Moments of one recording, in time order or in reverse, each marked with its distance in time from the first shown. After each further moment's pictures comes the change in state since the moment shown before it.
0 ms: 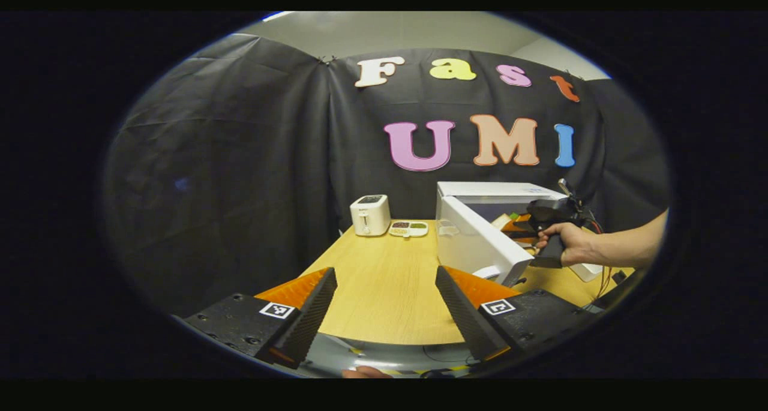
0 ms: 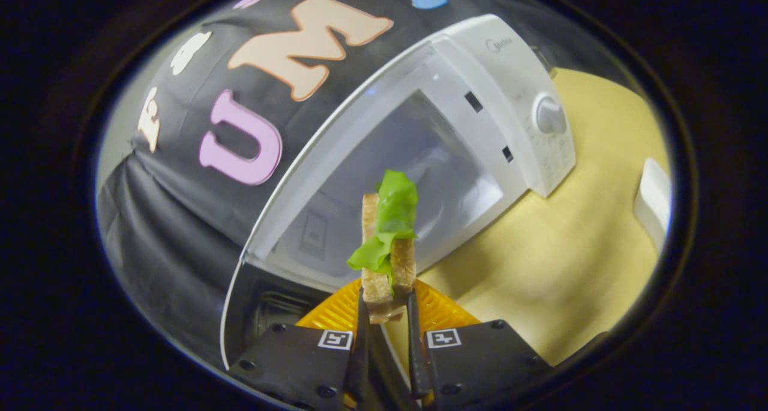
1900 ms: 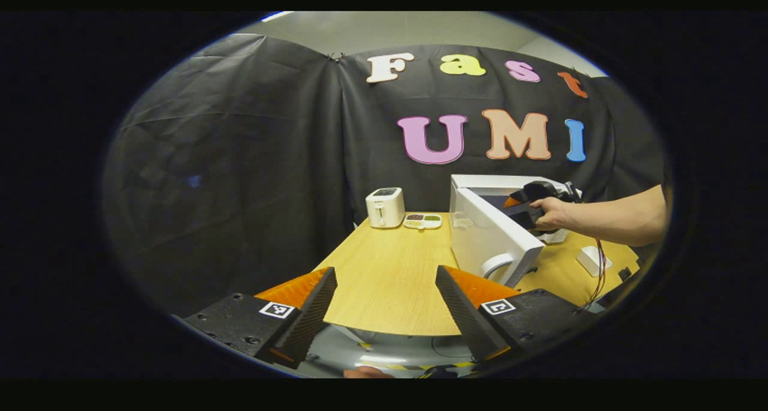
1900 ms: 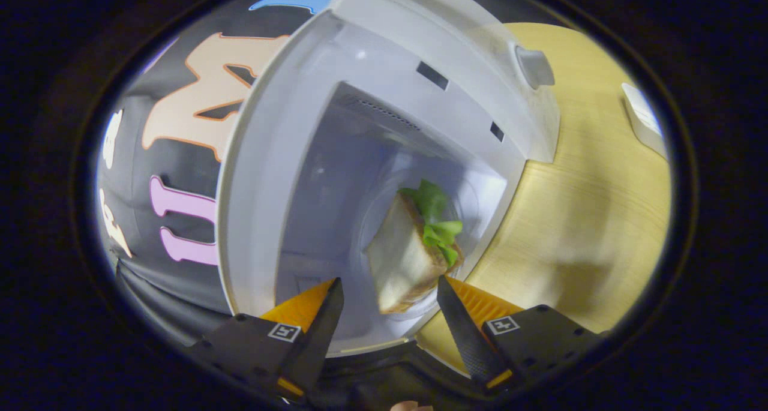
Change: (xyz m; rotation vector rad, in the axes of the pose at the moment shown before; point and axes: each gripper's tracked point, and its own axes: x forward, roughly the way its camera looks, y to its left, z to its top) left arm -0.020 0.012 -0.013 0.006 0.021 0.051; right arm 0.049 0.011 0.038 0.341 -0.068 -0.121
